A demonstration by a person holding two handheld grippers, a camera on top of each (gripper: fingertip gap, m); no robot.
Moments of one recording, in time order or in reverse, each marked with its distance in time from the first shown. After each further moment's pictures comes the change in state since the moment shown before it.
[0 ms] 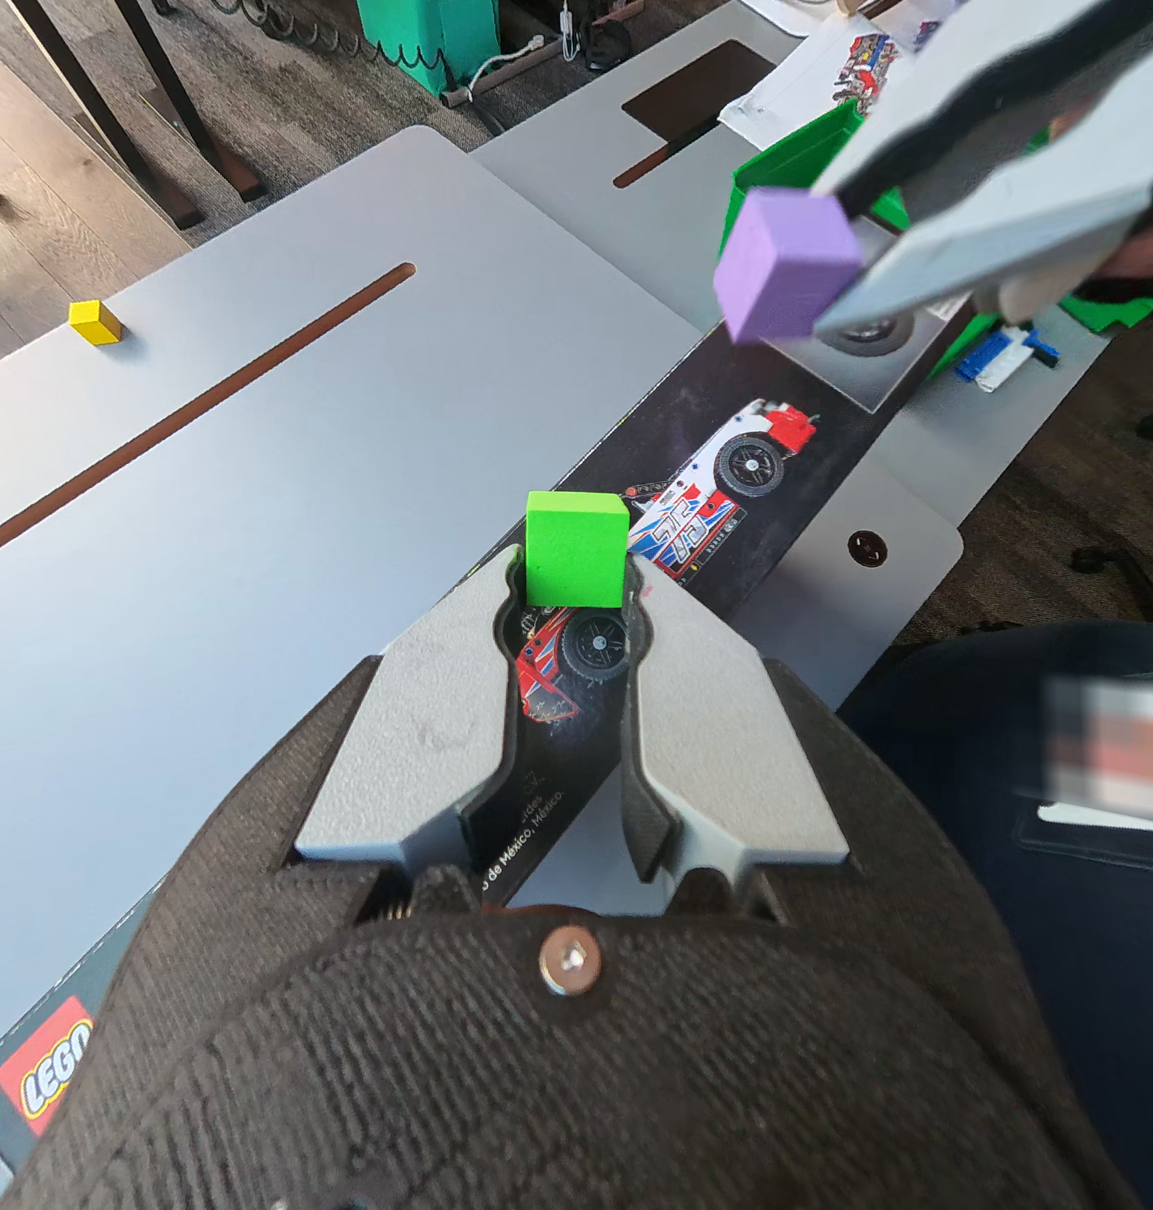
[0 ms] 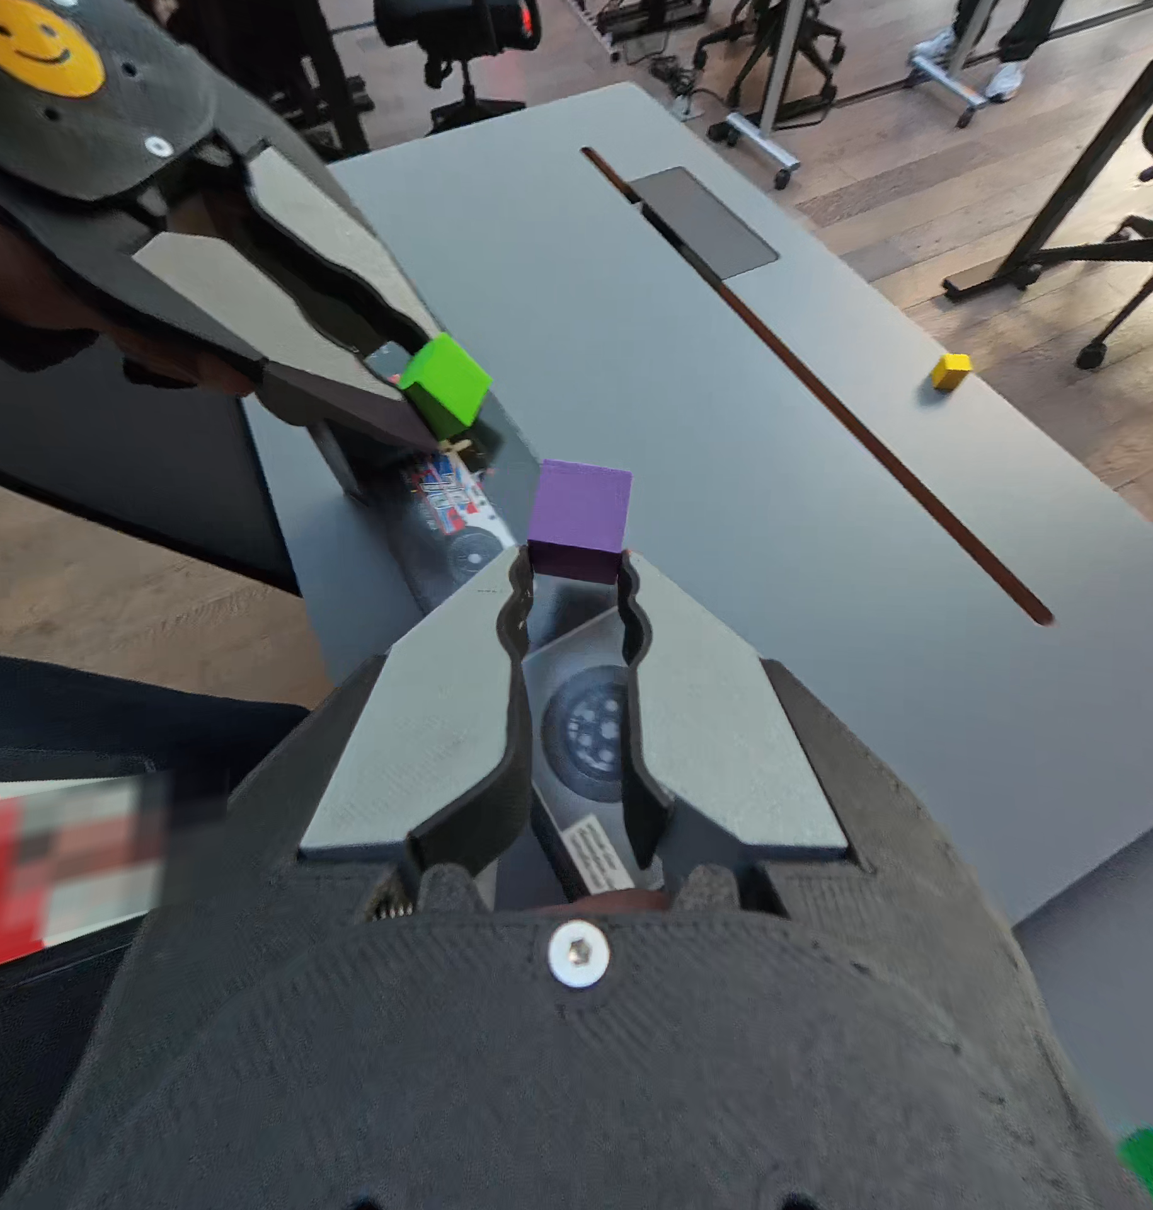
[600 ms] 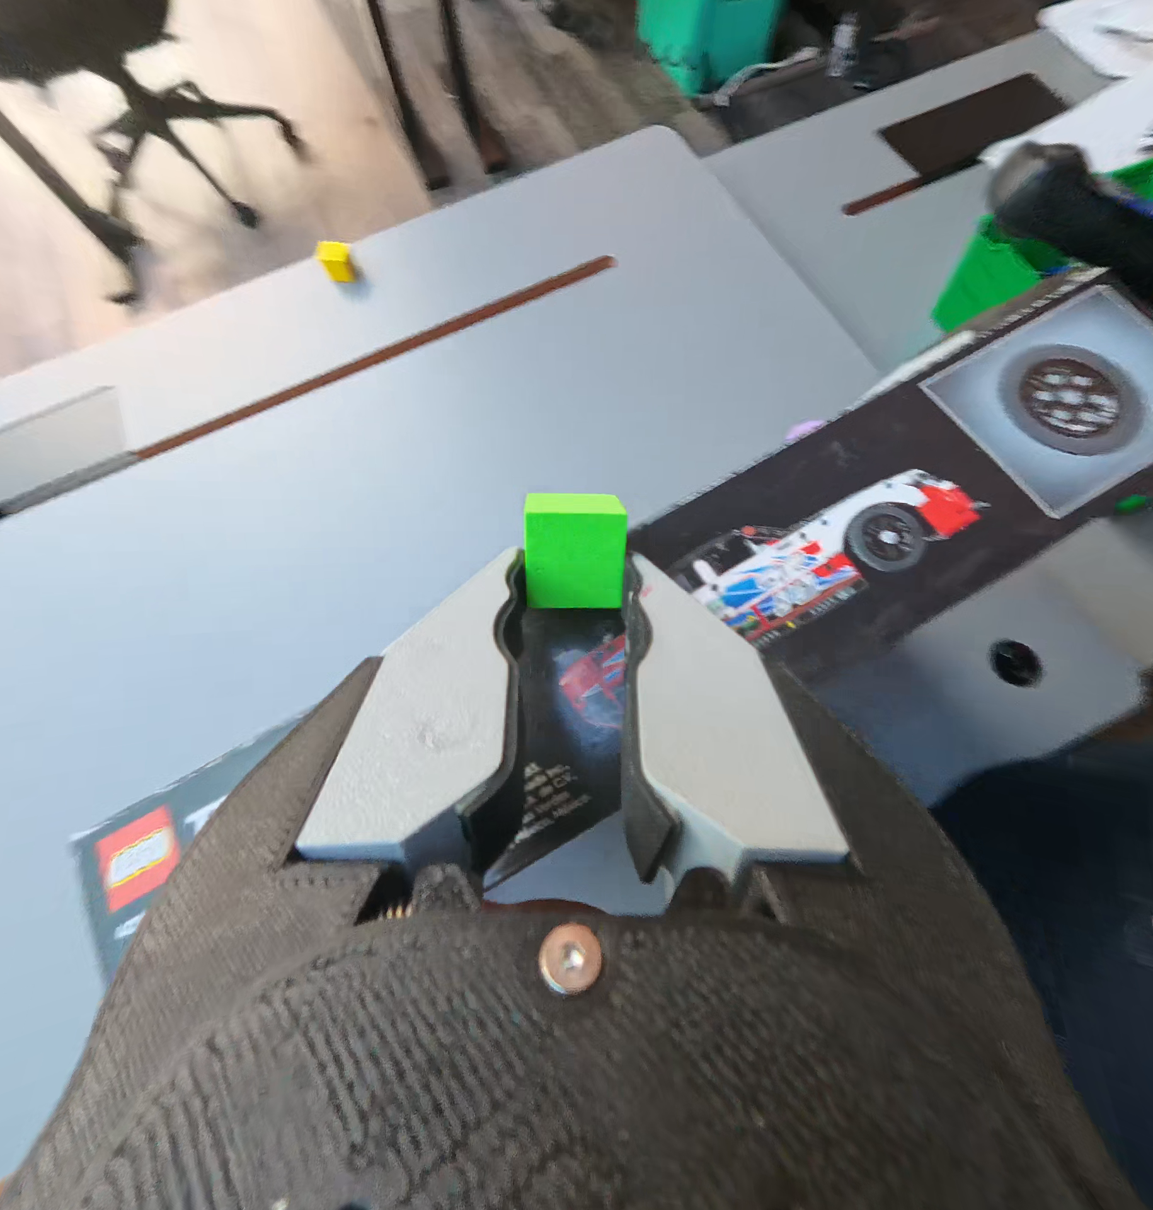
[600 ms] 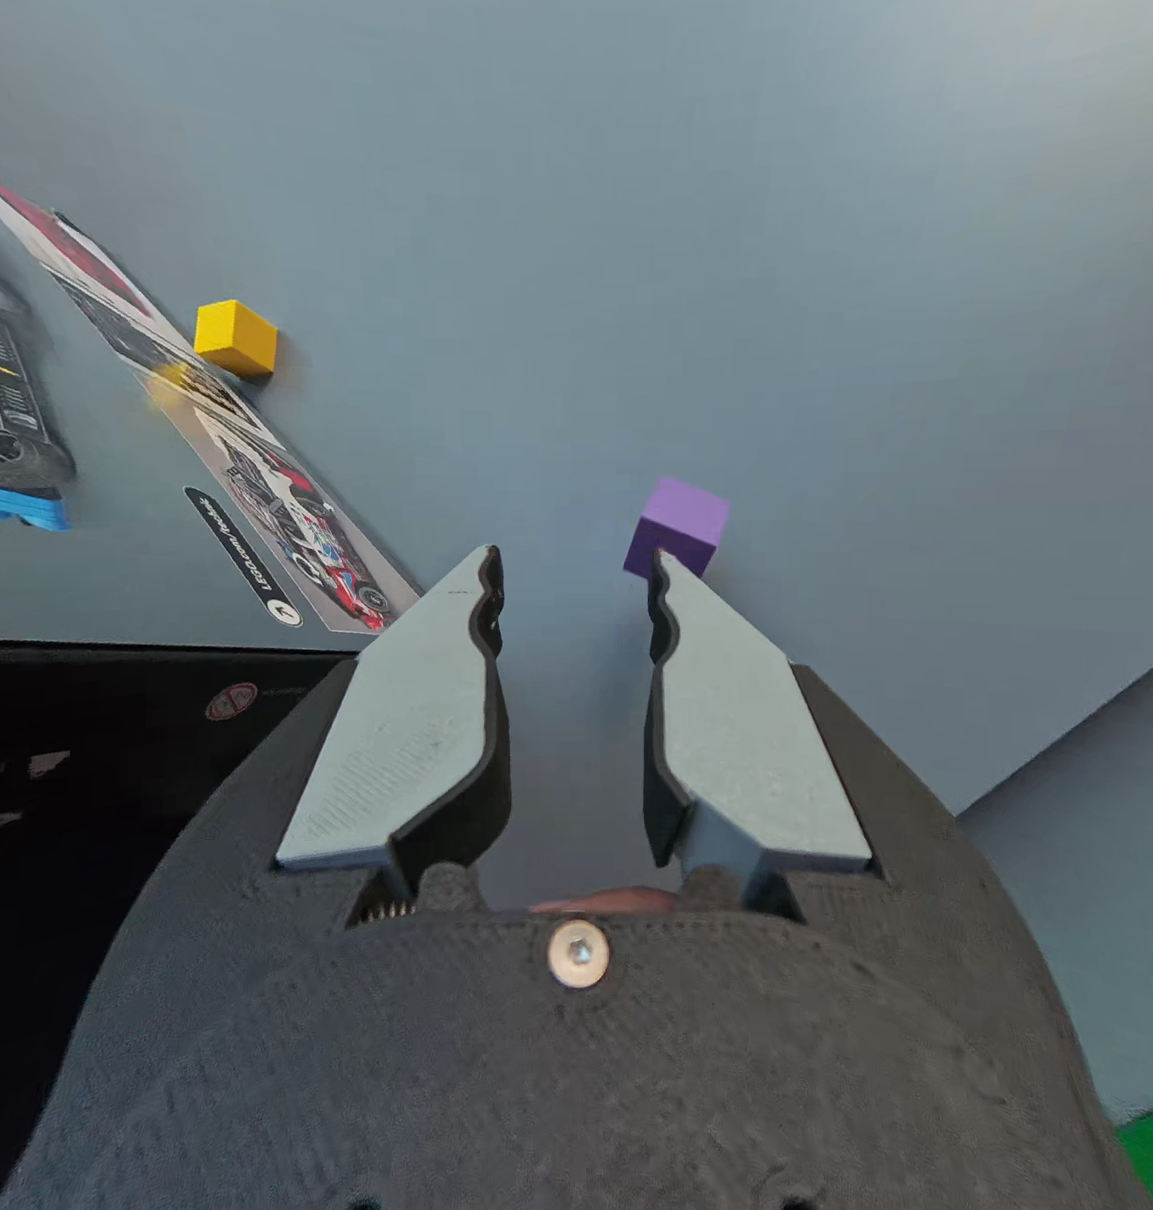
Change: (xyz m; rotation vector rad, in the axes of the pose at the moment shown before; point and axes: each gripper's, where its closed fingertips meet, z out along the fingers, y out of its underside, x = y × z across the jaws) left arm -0.030 -0.002 -0.006 0.003 -0.340 -0.144; right arm 0.135 0.230 0.064 -0.299 0.026 0.386
